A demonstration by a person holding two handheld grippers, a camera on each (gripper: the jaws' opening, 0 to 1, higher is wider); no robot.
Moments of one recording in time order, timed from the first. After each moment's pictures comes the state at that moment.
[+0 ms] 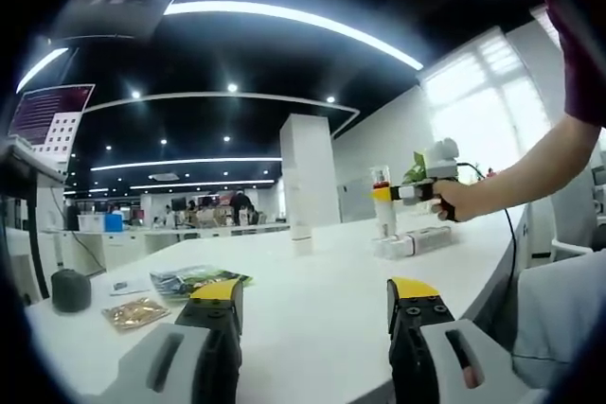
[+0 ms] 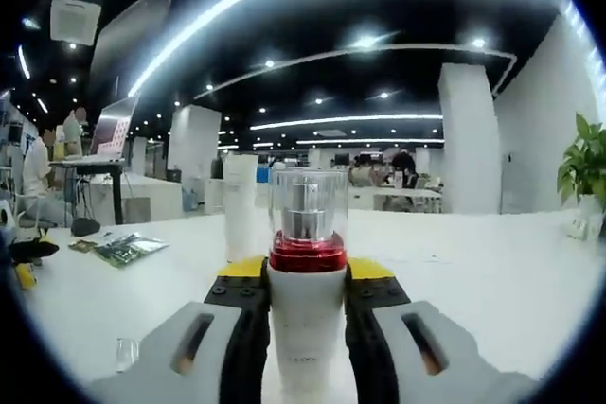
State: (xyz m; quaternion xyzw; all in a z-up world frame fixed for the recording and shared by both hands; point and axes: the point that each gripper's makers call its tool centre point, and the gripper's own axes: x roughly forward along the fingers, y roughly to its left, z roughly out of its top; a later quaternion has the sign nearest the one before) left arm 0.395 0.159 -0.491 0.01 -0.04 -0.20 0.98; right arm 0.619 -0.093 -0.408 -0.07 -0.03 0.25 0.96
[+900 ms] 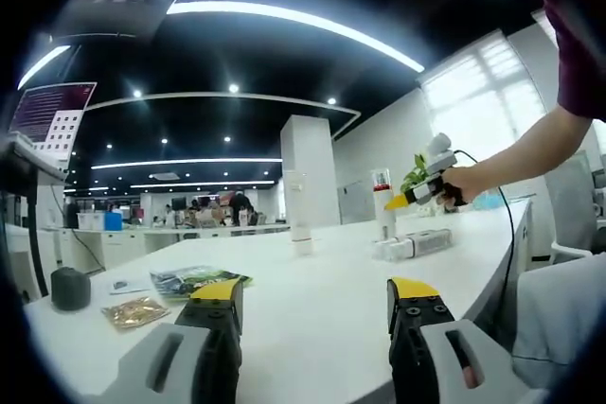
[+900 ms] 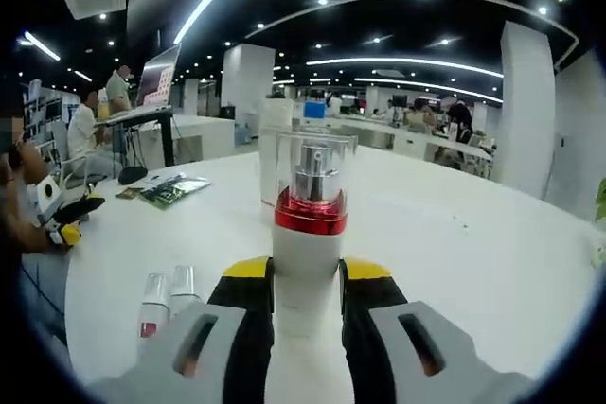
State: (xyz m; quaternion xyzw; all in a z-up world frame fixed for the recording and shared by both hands) left arm 0.394 0.159 -0.490 0.00 -0.05 -0.20 0.98; right arm 0.607 -0.106 -0.433 -0.12 0.11 0.38 0.91
